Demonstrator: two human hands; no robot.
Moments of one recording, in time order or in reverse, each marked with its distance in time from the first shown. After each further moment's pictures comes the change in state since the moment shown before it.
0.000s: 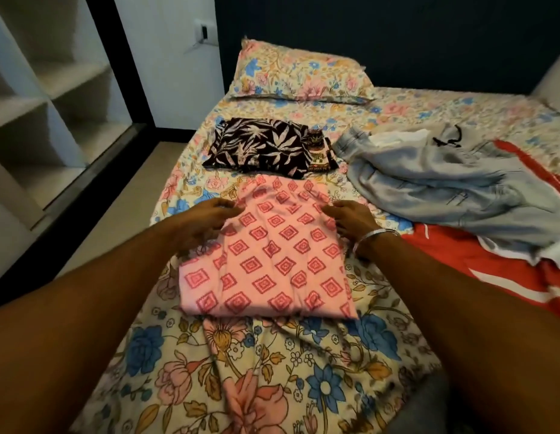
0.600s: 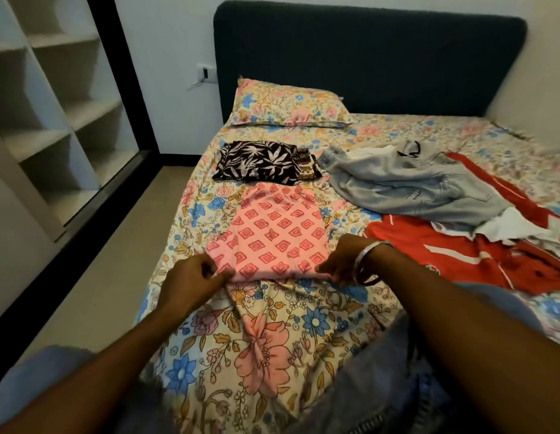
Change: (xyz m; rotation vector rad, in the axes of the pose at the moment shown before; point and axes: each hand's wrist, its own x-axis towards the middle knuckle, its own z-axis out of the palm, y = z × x) left_hand -0.152 -0.109 0.016 0.765 0.475 0.365; right_hand -0.170 -0.013 -0.016 -0.750 -0.234 0.255
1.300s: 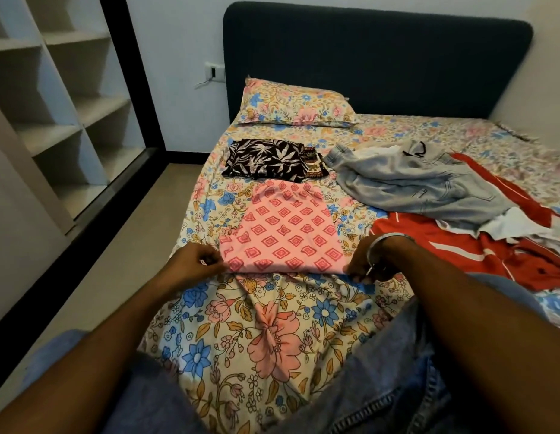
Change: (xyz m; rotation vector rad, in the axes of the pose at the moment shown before) left_hand 0.017 -0.023 -0.030 -0.141 -0.224 0.035; right_hand 0.010 0.020 -0.010 -0.198 -0.063 0.187
